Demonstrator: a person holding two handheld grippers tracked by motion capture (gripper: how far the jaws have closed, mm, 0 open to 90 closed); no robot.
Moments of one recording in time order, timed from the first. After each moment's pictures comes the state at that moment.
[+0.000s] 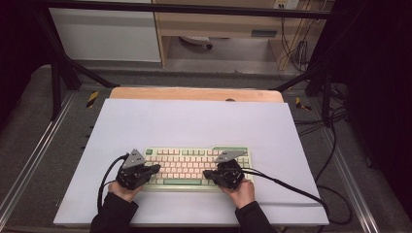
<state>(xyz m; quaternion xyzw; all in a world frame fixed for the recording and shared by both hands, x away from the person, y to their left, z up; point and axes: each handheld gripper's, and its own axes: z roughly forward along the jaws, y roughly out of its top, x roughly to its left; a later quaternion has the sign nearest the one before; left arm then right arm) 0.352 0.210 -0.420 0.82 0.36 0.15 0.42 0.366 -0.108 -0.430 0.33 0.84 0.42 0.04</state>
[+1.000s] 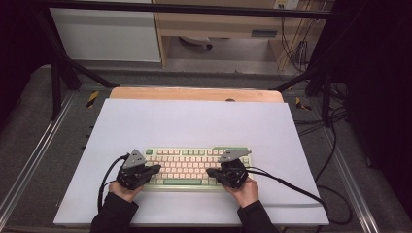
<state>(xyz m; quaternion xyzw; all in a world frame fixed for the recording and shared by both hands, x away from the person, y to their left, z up) 0.352 0.209 -0.420 0.82 0.35 0.15 0.42 0.363 -0.117 -0.418 0.32 0.84 0.42 0.07</state>
